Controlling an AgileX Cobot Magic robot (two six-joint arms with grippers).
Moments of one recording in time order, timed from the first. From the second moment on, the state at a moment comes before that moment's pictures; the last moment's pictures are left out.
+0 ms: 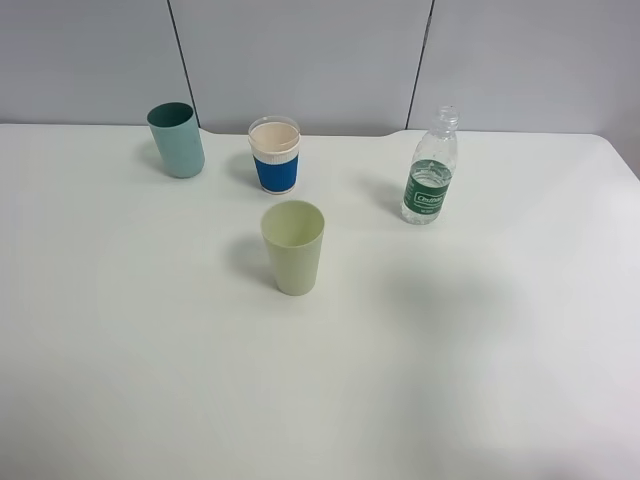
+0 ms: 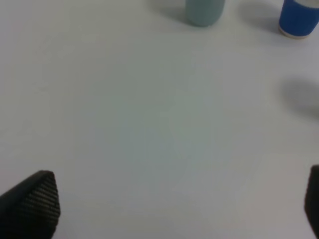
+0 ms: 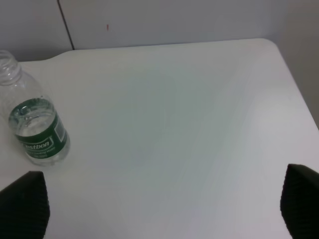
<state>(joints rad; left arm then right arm) 0.02 0.00 -0.50 -0.06 1.05 0.02 -0.03 0.53 -0.52 -0.04 0.52 0.03</state>
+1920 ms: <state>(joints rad) 0.02 0.00 -0.50 -0.06 1.05 0.02 0.12 1.83 -0.52 -0.22 -0.76 0.03</state>
